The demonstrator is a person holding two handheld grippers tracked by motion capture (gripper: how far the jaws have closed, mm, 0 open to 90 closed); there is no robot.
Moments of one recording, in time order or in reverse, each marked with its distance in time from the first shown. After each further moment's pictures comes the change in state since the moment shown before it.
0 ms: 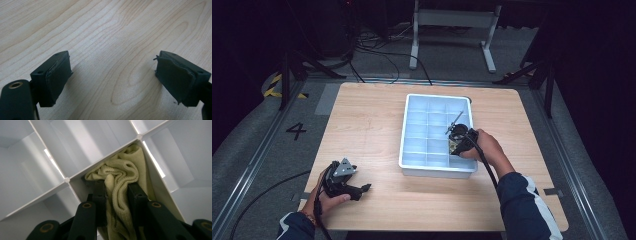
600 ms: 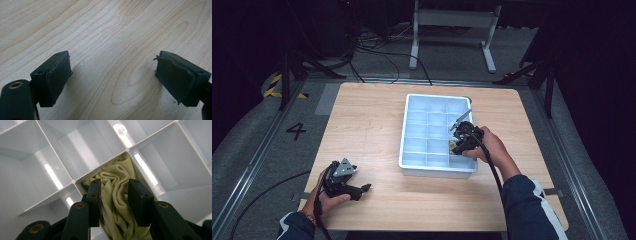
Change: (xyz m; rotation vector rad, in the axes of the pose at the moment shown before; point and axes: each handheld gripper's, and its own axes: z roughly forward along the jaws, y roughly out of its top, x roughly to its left) left arm 0.000 0.000 0.000 -0.001 0.000 0.000; right arm 0.001 -0.008 -0.021 -0.124 -0.025 0.013
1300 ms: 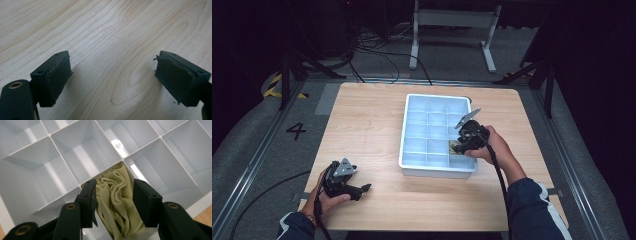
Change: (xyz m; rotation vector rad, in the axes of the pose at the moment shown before) left arm 0.000 0.000 0.000 0.001 0.000 0.000; right arm 0.002 -0.009 -0.019 -0.124 -0.008 0.011
